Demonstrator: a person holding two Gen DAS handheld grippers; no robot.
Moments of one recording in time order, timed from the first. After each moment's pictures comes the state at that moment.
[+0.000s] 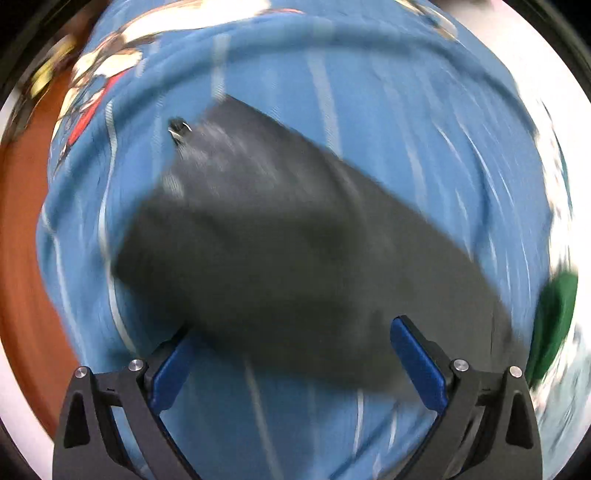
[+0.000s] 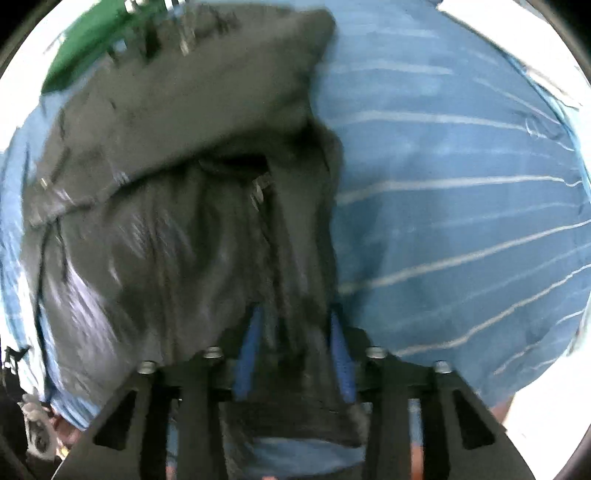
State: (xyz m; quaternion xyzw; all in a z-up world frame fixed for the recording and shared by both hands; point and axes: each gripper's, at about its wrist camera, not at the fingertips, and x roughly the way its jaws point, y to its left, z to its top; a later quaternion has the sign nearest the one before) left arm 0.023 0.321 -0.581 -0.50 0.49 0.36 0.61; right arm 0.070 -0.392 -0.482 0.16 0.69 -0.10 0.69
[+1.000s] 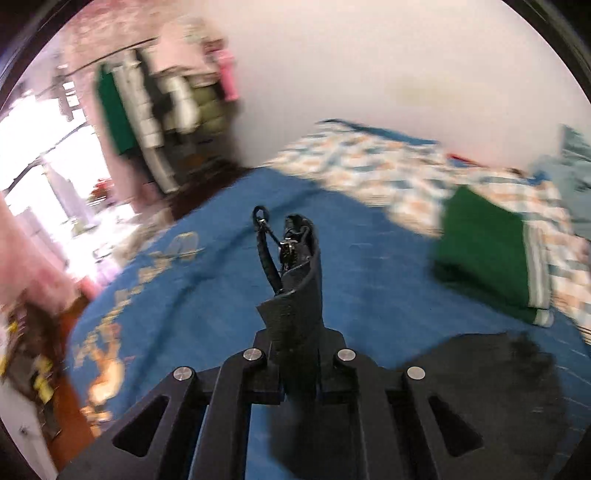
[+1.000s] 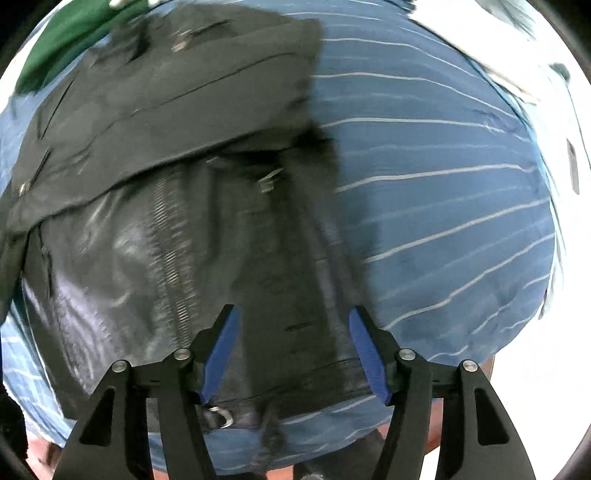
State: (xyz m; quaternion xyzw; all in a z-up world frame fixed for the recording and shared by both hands) left arm 0.222 0.126 -0.350 -0.05 0.39 0.21 0.90; right arm 0.080 -0.304 -0.482 0.12 0.71 -0.21 0.66
